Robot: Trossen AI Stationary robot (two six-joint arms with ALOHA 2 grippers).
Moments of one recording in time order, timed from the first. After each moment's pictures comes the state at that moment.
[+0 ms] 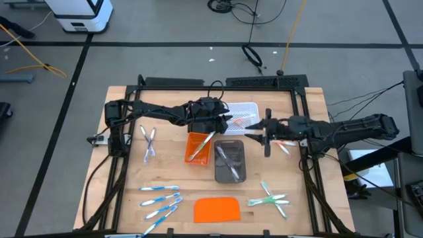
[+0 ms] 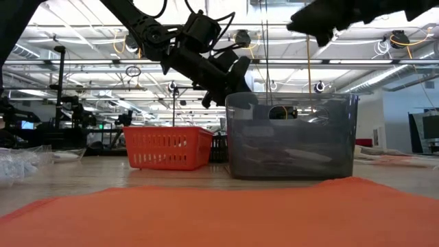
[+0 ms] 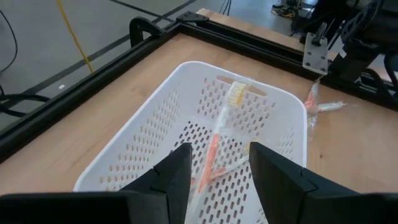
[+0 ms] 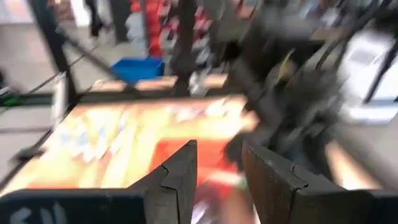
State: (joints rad) left arm 0.26 1.90 1.16 0.33 -0.05 -0.18; right arm 0.05 0.86 0.57 0.11 0.10 0.06
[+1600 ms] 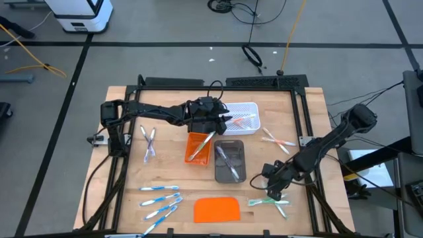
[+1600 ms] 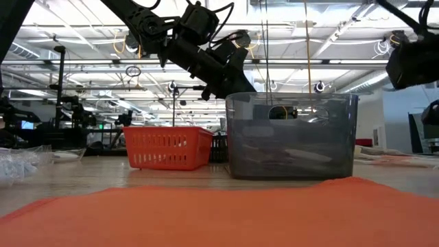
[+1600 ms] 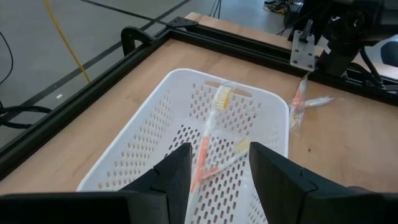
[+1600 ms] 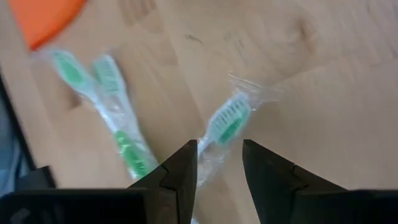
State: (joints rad) left arm 0.25 1.85 1.16 0.28 -0.04 -0.14; right arm 0.64 1.31 0.57 -0.38 -0.03 1.09
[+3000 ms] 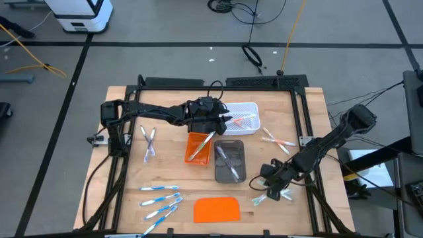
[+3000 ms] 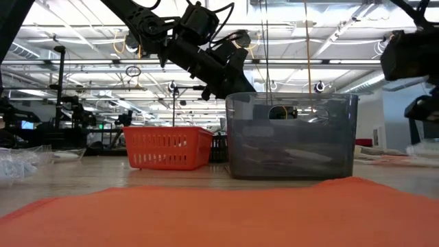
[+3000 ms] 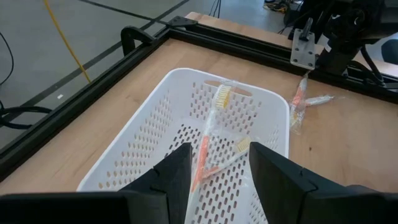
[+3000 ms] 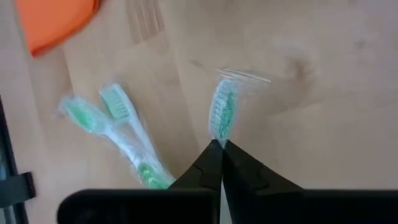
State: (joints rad) left arm 0.25 1.85 1.16 0.28 -0.04 -0.14; right arm 0.63 1.31 0.57 -0.36 0.05 0.97
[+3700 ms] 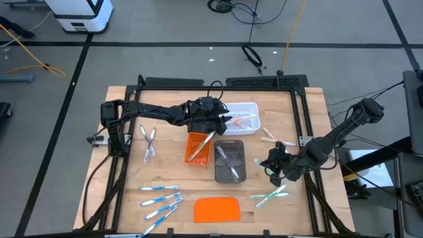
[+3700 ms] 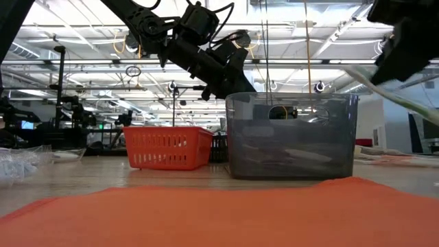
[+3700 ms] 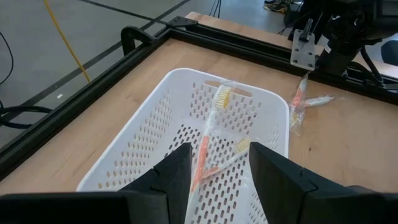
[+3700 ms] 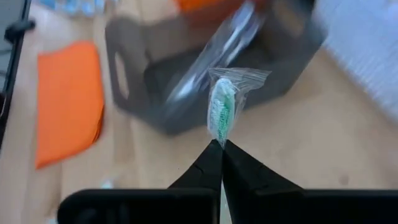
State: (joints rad) left arm 0.25 1.85 1.16 0.28 -0.04 -0.14; right arm 0.63 0.98 0.57 -0.46 0.52 0.81
